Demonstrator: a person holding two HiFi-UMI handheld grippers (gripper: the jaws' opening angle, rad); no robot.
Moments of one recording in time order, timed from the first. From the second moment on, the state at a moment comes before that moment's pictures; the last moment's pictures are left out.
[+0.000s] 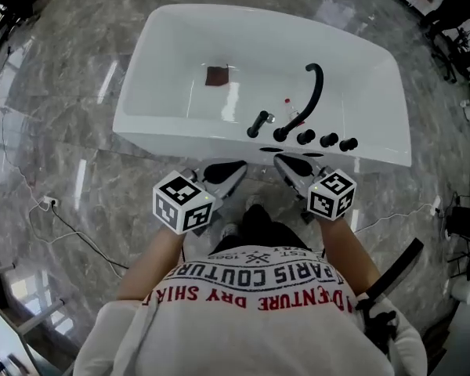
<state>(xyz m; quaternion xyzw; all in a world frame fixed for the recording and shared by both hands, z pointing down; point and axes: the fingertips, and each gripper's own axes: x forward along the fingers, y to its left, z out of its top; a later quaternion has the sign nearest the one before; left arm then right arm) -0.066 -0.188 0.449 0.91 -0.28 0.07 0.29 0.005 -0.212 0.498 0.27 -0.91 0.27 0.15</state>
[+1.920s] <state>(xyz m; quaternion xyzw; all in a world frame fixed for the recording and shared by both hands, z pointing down) 0.059 0.316 0.332 0.95 -0.26 0.07 0.16 0.090 0.312 0.325 0.22 -0.96 0.16 0.05</state>
